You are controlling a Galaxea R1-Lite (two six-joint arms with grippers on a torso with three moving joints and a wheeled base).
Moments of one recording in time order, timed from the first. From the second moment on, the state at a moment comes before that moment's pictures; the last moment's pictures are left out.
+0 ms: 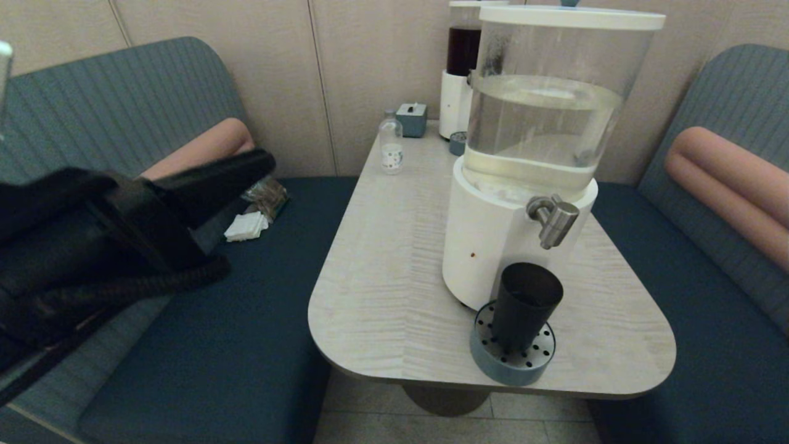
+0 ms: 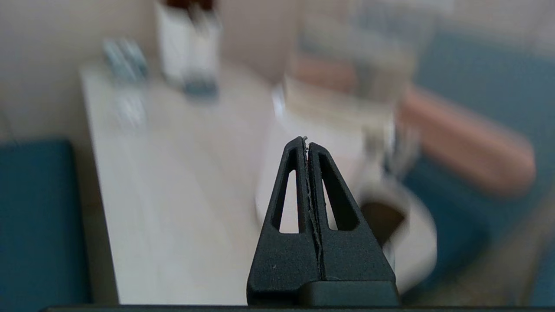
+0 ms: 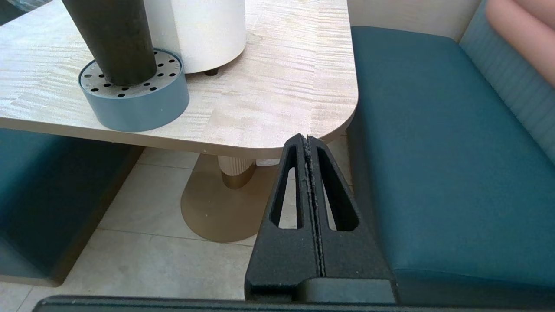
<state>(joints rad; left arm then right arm) -0.57 1.19 -0.60 -0.82 -0.08 -0.11 0.00 0.00 0.00 -0.04 -0.01 -0.01</state>
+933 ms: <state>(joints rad) -0.55 1.67 -0.46 -1.29 -0.49 0.04 0.00 0.00 0.00 -0.04 -0.01 -0.01</state>
